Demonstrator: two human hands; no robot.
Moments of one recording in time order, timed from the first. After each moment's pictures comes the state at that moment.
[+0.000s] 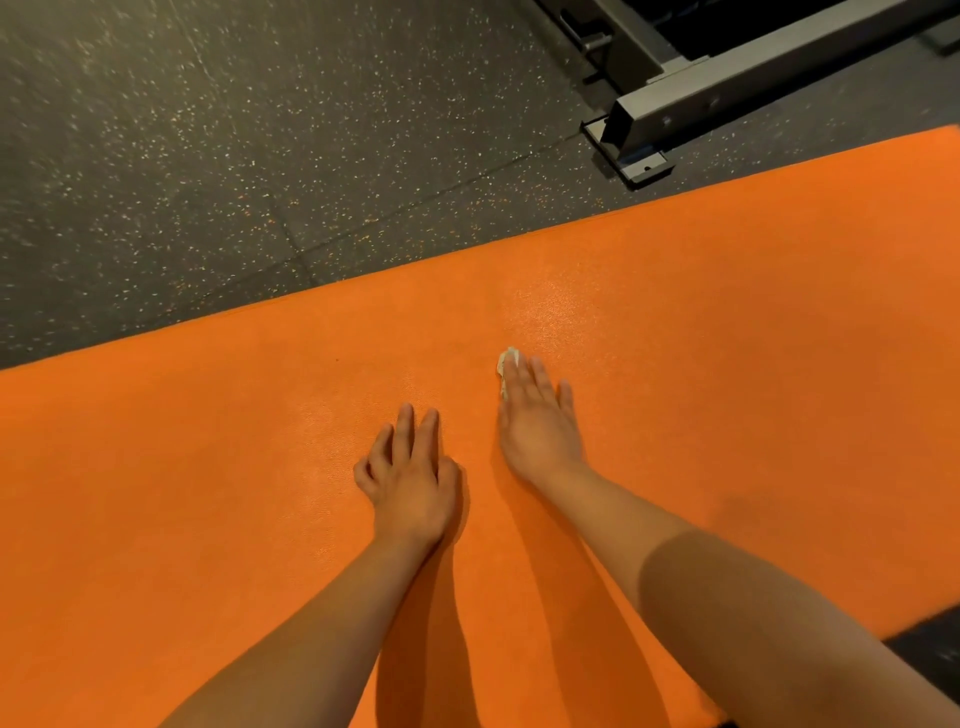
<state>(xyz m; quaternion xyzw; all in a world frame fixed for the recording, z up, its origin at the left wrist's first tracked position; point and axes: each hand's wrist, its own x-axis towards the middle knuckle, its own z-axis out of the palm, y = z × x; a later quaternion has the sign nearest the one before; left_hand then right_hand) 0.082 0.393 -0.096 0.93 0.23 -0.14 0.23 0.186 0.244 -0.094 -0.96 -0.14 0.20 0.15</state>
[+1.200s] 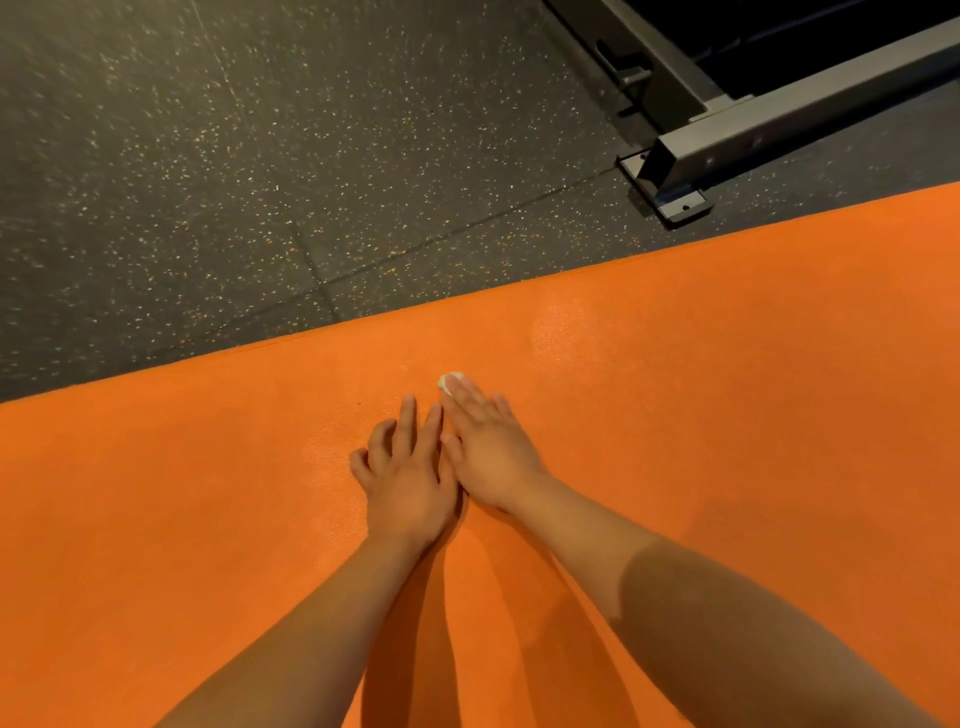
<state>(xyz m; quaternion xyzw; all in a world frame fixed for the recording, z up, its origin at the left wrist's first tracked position) 0.139 0.444 -0.106 0.96 0.21 -0.11 0.17 0.220 0.330 -0.093 -0.91 -0.28 0.22 0.20</state>
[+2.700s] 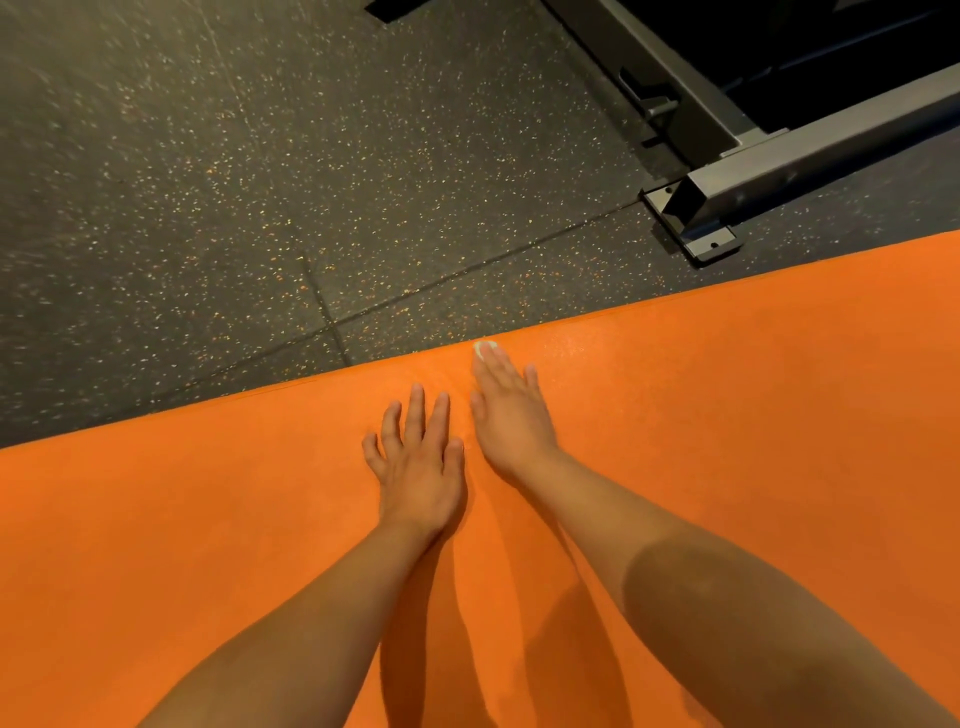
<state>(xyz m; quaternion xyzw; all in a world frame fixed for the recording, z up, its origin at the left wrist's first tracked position) 0.213 0.471 -0.115 0.95 0.20 -0.10 0.21 0.314 0.356 -0.109 -0.94 -0.22 0.15 0.22</state>
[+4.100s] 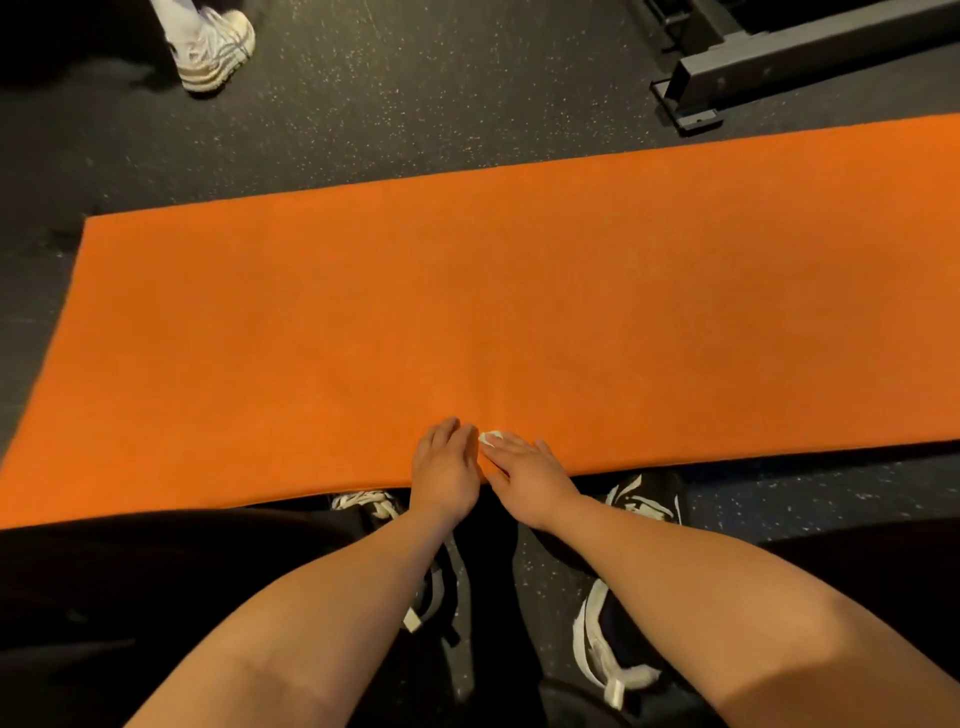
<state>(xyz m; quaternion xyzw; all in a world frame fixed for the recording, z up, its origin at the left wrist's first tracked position) -0.184 0.309 -0.035 0.91 0.25 -0.14 0.29 -0.114 0.170 -0.018 -0.85 -0.32 0.38 0.17</state>
